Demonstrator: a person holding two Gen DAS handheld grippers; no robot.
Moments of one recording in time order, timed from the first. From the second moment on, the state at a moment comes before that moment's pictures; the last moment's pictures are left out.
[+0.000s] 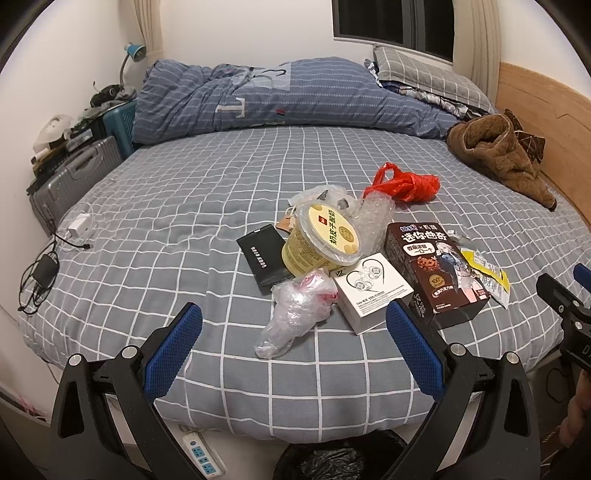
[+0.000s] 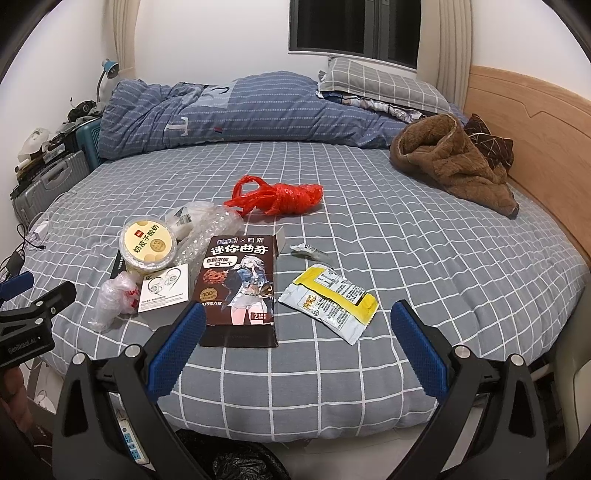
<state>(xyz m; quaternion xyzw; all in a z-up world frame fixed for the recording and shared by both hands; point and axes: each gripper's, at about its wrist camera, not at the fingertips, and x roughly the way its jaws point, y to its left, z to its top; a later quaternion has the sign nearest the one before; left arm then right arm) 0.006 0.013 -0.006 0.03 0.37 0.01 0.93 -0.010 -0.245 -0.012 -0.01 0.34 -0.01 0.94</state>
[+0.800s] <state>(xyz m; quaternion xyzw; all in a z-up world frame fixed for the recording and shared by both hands) 0.004 0.012 -0.002 0.02 0.37 0.00 0.93 -0.010 -0.246 -0.008 0.00 0.33 -0.01 0.94</state>
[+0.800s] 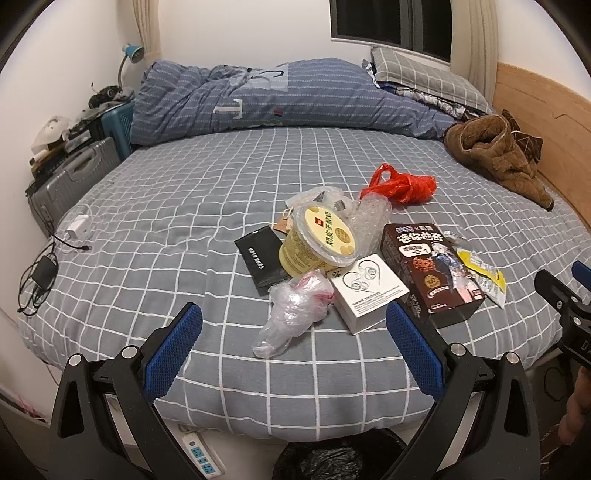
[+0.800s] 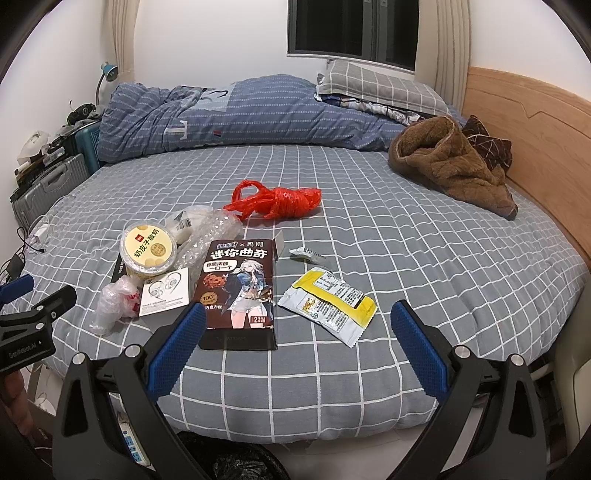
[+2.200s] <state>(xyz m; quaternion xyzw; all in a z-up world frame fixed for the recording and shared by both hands) 0.088 0.016 -0.099 0.02 0.47 -0.03 0.88 0.087 -0.181 -0.103 -0.02 0.45 0.03 0.89</state>
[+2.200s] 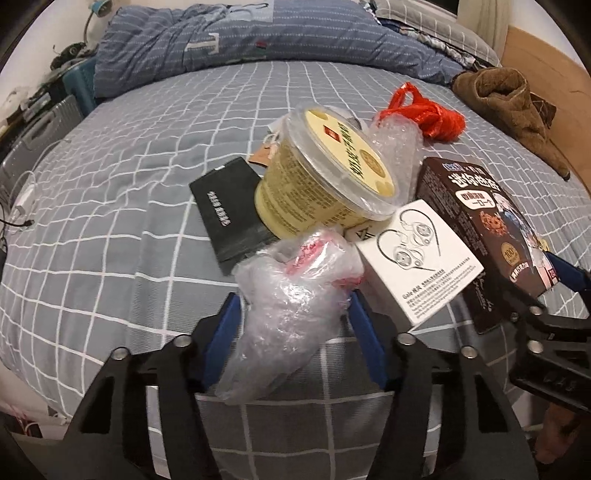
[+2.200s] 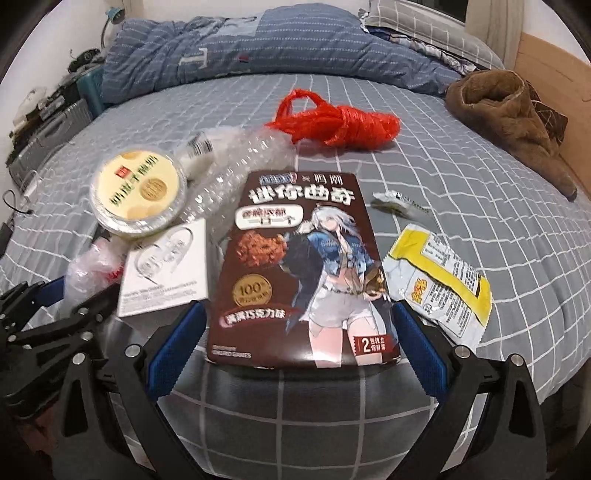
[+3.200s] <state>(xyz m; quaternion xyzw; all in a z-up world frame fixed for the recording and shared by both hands) 0.030 0.027 -0.055 -0.01 0.45 -0.04 0.89 0.022 -0.200 -0.056 -0.01 0.41 0.02 0.91</state>
